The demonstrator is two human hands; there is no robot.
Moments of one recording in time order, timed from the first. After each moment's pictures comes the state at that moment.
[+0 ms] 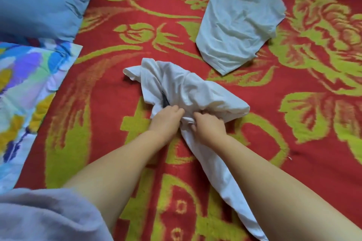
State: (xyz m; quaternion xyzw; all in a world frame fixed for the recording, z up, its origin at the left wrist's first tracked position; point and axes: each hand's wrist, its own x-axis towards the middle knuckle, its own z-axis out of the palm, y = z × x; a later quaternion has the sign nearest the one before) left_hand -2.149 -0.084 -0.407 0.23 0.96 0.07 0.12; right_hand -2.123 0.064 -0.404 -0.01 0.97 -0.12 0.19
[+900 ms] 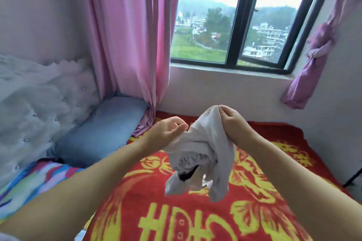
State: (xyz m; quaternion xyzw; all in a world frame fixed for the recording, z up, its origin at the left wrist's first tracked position) left_hand -2.090 -0.128 0.151 0.29 0.82 0.50 -0.02; right_hand -2.068 0.089 0.183 -0.03 0.81 -0.57 -0.11
